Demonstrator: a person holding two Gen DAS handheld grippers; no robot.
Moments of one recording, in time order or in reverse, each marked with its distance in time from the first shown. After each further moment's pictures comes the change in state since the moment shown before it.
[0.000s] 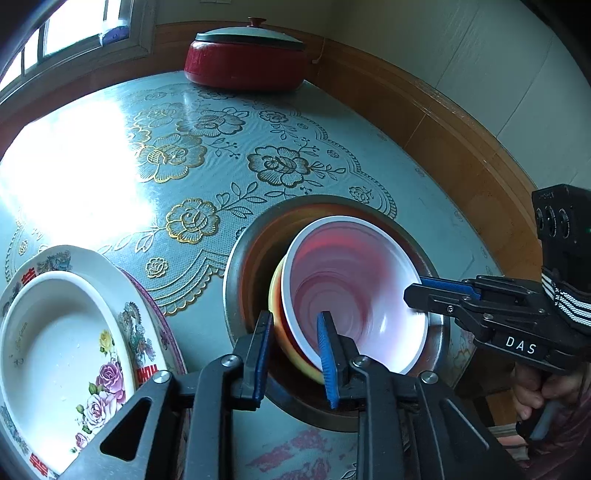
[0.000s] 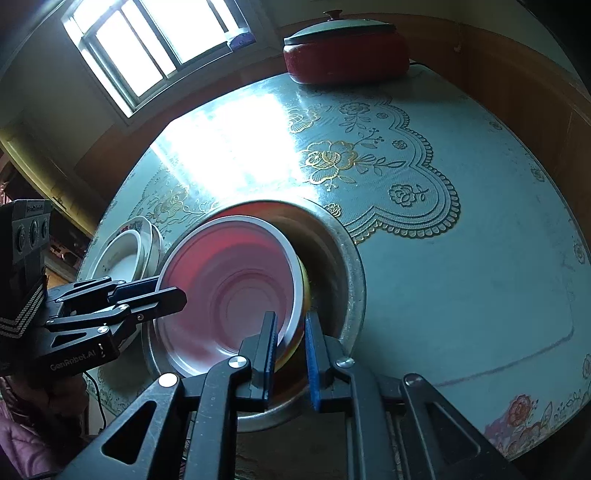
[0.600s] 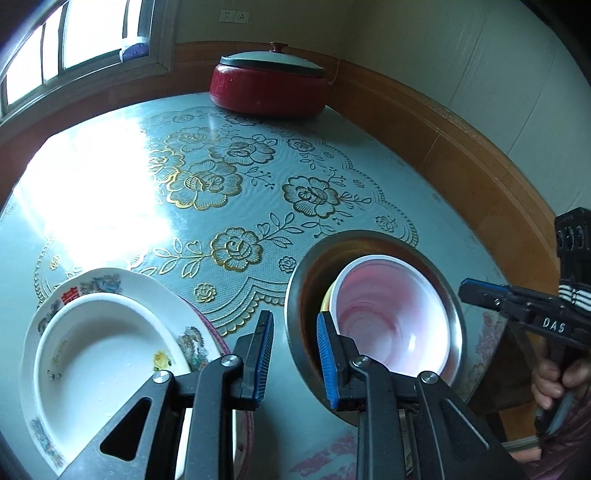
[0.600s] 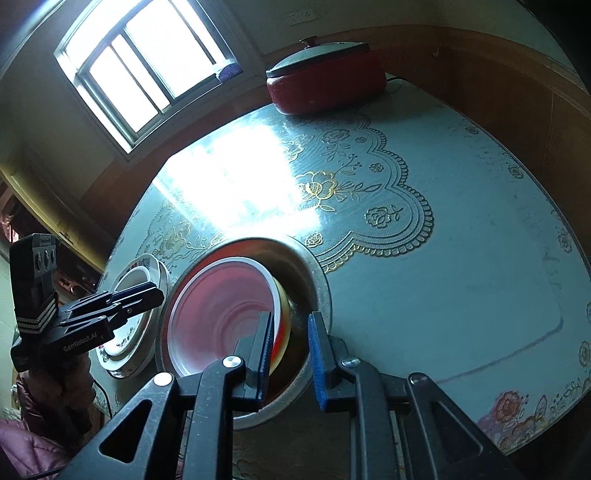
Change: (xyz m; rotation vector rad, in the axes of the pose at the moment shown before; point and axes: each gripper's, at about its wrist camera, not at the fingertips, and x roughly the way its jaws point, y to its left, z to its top) left arm -0.021 0.019 0.005 -0.002 -0.086 0.078; right arm -0.033 -0.022 0.000 0.087 -0.110 0.027
